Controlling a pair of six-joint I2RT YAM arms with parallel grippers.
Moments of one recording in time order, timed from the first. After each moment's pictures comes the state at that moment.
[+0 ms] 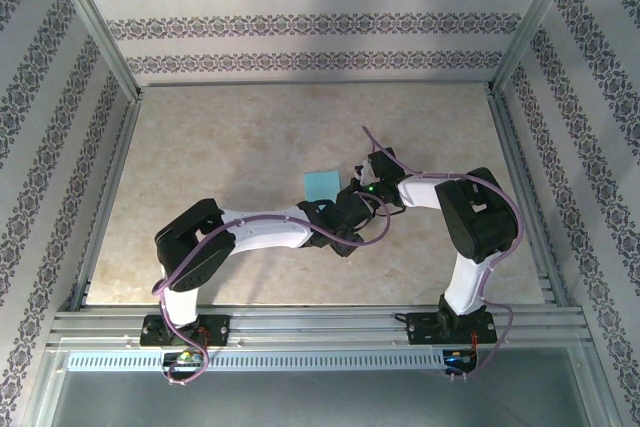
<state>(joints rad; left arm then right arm) -1.02 1.89 1.22 -0.44 -0.25 -0.15 0.38 1.84 0.88 -0.05 -0.73 0.84</state>
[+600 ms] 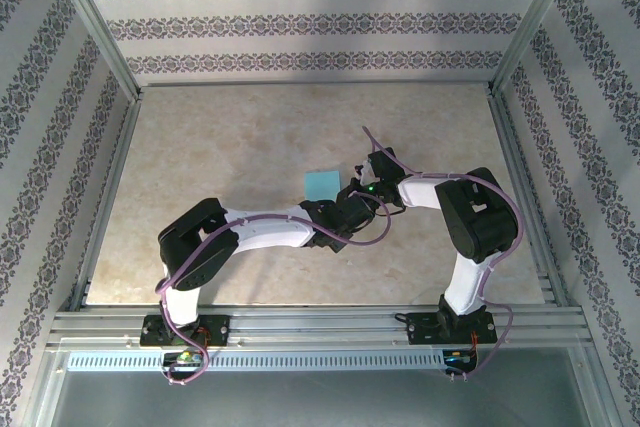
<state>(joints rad) -1.02 1.90 1.23 -0.48 -0.33 -0.13 0.38 1.84 0.88 -0.05 -0.72 0.84</state>
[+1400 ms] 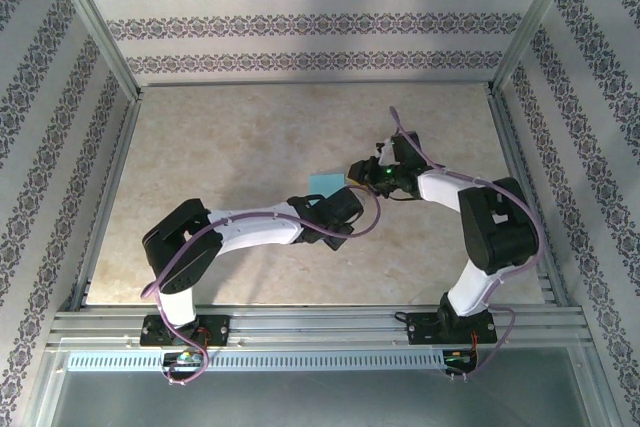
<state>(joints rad) -0.97 1.82 1.18 -0.44 -0.17 -0.24 0.24 1.70 0.88 -0.01 -0.69 0.83</state>
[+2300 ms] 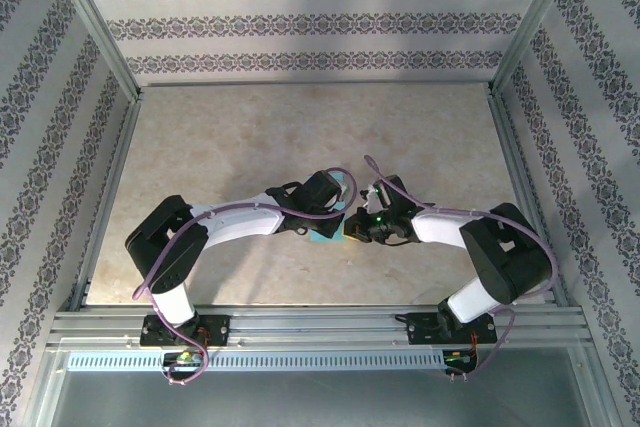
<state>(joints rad) -0.85 1.75 1.09 -0.32 0.08 -0.38 0.48 1.56 0.57 0.01 -0.61 0.78</state>
